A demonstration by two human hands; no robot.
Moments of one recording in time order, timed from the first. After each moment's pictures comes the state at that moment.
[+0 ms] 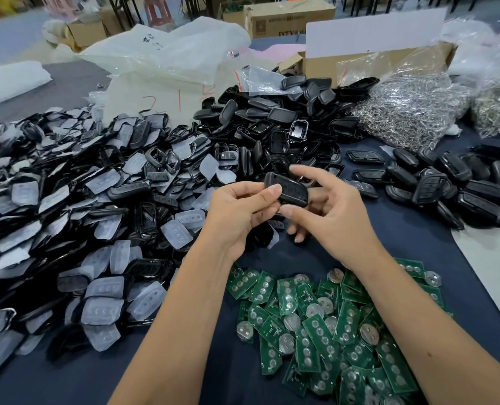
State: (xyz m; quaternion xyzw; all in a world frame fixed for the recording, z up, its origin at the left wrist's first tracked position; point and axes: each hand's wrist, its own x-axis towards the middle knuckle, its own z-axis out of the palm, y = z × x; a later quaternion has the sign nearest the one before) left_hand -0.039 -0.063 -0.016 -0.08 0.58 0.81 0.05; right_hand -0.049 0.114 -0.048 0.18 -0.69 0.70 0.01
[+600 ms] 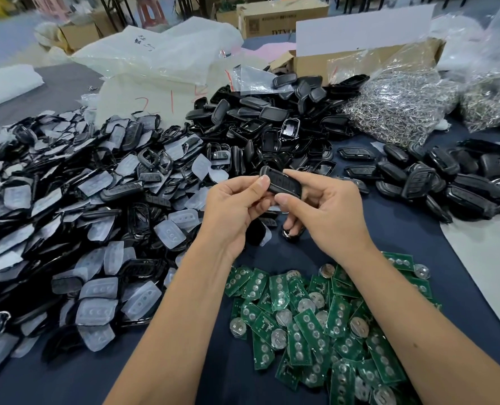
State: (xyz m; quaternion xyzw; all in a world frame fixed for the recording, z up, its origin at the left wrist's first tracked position) left_hand -0.040 -0.053 -0.017 -0.07 0.58 0.81 0.02; right_hand -0.046 0.111 -0.049 0.15 -0.71 0.69 0.07
